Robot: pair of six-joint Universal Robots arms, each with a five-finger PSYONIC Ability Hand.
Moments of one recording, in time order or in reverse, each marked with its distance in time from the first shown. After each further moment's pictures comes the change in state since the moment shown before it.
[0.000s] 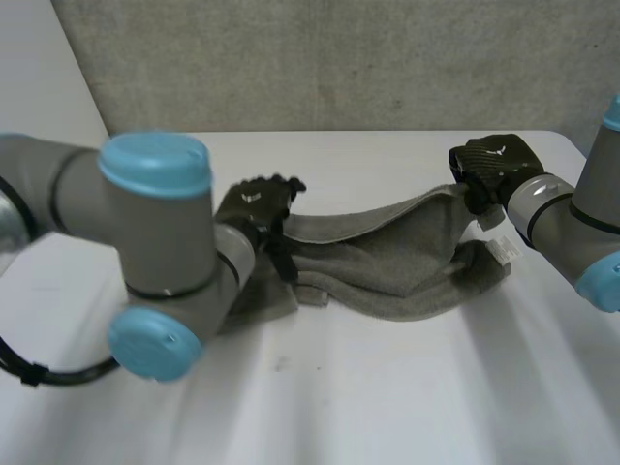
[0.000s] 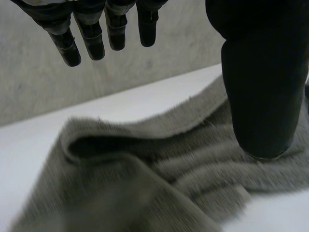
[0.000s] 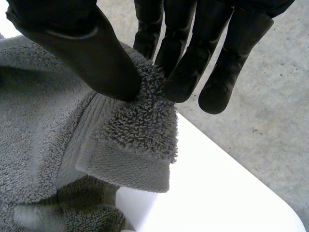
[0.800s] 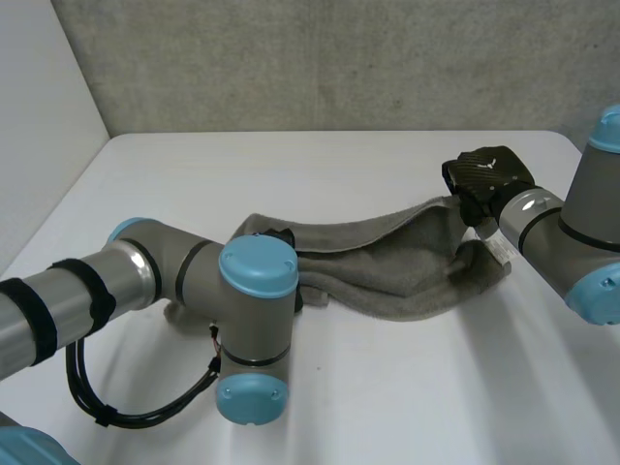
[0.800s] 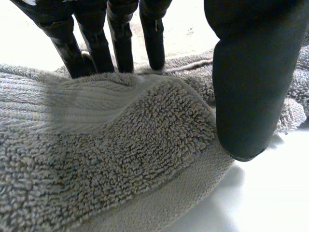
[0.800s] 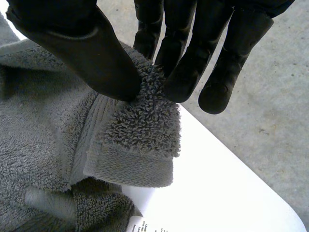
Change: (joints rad) left arm -0.104 -0.305 0.062 0.232 -0.322 -0.101; right arm 0.012 0.010 0.051 -0.046 0.001 -0.060; left_hand 0.297 0.293 0.297 0.296 0.271; right_hand 0.000 0.000 0.000 0.000 0.000
